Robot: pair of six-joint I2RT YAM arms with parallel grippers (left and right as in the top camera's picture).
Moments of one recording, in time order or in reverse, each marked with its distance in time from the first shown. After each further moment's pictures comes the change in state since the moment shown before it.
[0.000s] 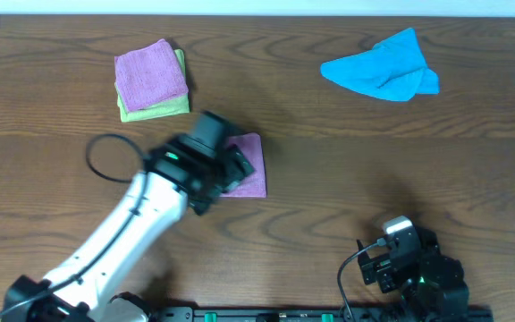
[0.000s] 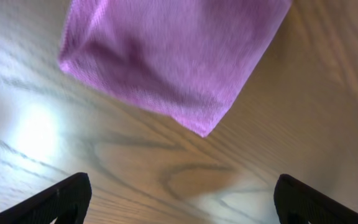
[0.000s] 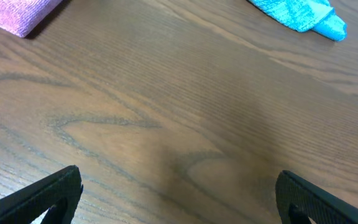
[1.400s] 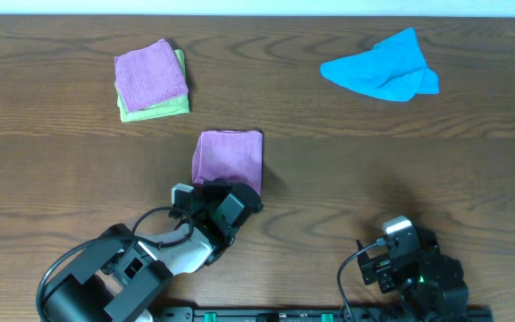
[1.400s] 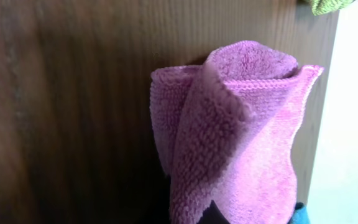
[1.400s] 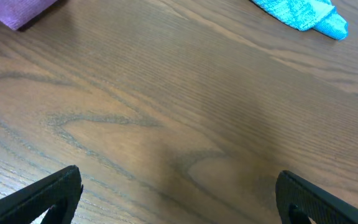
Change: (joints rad) left arm -0.208 0.198 -0.615 1.140 -0.698 -0.877; right arm 0.000 0.002 -0.002 0.000 0.000 0.000
